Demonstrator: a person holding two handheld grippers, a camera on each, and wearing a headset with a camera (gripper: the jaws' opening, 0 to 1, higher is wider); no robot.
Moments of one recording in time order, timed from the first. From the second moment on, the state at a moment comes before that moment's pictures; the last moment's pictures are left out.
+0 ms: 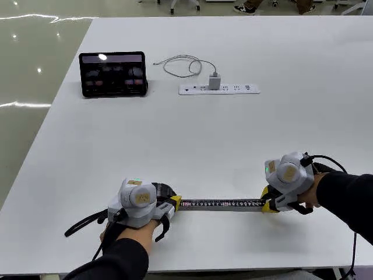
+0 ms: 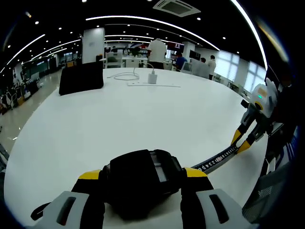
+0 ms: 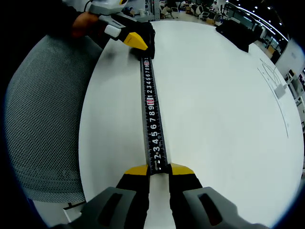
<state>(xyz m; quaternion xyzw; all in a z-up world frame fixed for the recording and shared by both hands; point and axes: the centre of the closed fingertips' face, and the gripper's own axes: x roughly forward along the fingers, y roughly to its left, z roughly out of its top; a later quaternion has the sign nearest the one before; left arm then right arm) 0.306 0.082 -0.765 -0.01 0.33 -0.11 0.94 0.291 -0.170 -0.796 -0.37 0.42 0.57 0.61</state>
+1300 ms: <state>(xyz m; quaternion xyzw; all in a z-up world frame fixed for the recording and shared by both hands) 0.305 0.081 -0.764 -0.01 0.33 -0.11 0.94 0.291 -0.137 -0.796 -0.36 0.41 0.58 0.61</state>
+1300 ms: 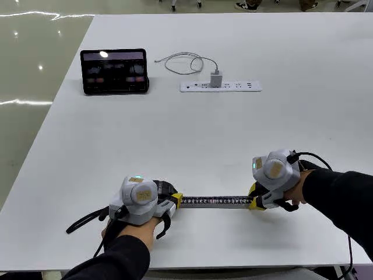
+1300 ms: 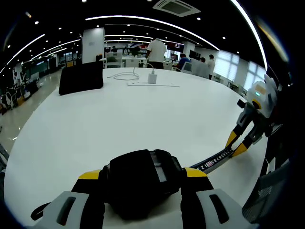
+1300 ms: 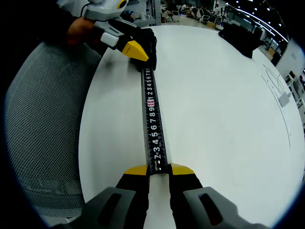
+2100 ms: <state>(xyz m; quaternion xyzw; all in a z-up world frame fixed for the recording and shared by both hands) 0.305 0.081 -0.765 -0.01 0.33 -0.11 0.94 0.290 -0.118 -0.795 -0.35 0.40 0.58 0.61</state>
